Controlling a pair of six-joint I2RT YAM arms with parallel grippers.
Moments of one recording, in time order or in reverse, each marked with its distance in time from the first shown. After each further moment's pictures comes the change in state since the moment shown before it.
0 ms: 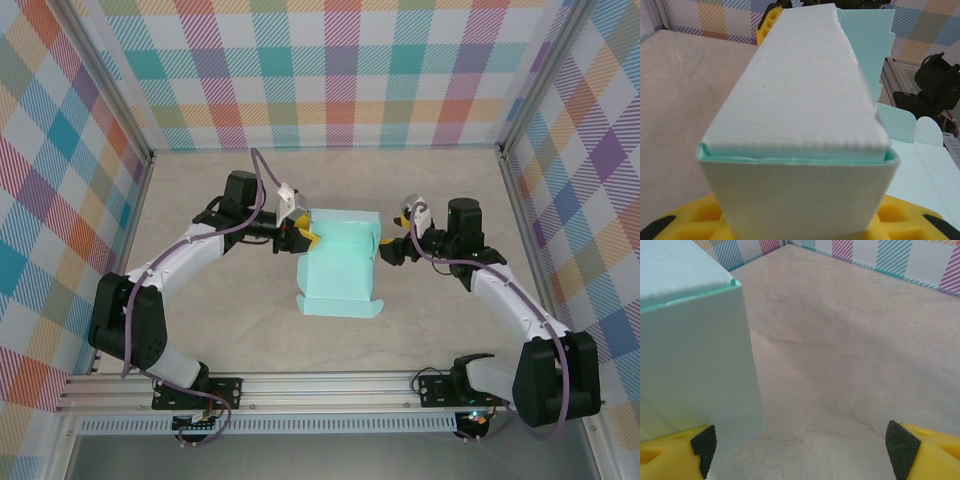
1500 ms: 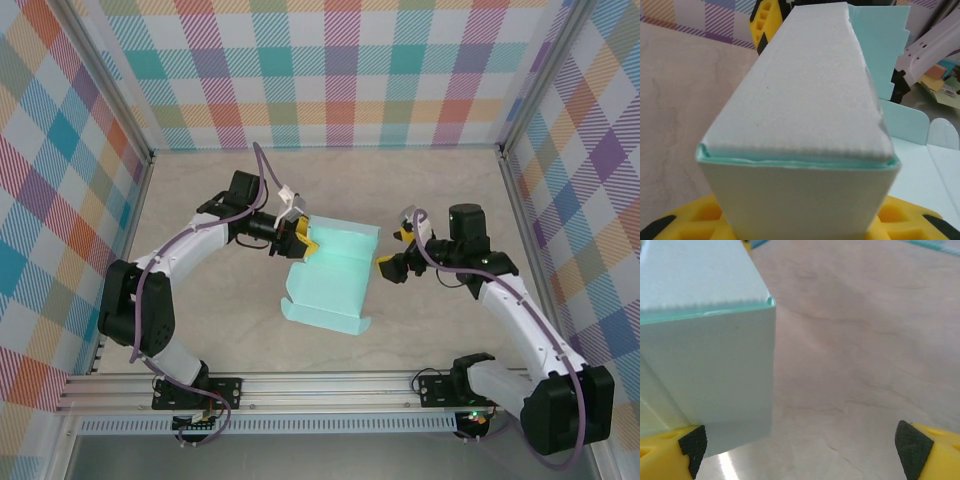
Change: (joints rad) left arm 0.031 0.087 0.087 -0.235 0.154 0.113; right arm 0.047 -0.160 0.034 -0.304 0.057 -0.034
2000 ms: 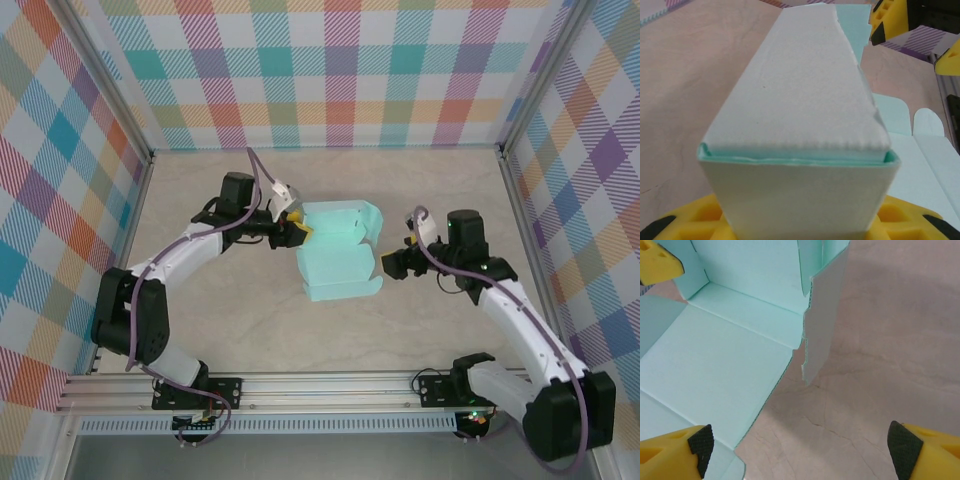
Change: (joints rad) left arm 0.026 -0.066 -0.122 0.296 -0.337 -0.245; right arm 0.011 0.038 0.017 -0.042 0.128 0.195
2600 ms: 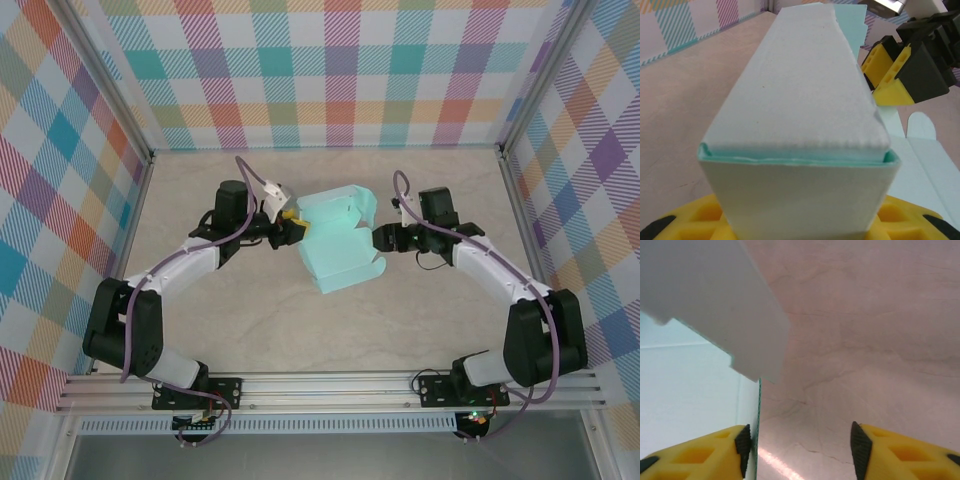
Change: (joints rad) left arm -0.013 -0.068 -0.147 0.269 -0.130 -0.179; right arm 0.043 0.341 0.154 0.055 0.126 0.237
